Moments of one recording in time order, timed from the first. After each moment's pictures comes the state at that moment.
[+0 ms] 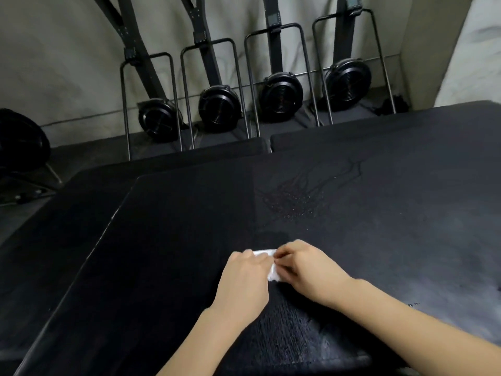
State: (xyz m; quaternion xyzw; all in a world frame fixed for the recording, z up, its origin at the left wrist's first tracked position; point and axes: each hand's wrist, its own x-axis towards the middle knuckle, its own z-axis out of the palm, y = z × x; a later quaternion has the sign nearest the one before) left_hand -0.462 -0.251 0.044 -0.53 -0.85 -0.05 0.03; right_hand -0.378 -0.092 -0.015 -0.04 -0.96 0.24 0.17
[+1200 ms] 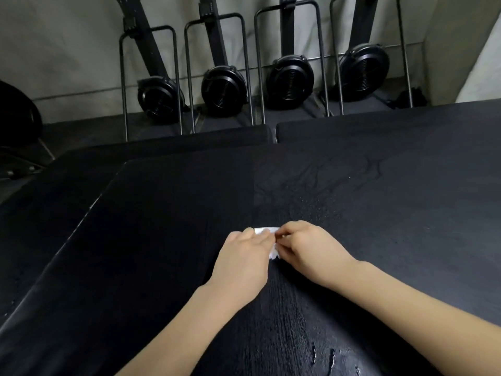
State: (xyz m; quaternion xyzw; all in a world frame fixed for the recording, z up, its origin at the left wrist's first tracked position) left_hand -0.520 -0.195 0.016 -0.54 -0.84 -0.06 0.07; right_hand -0.434 -0.037 -0.017 -0.04 -0.97 0.17 0.16
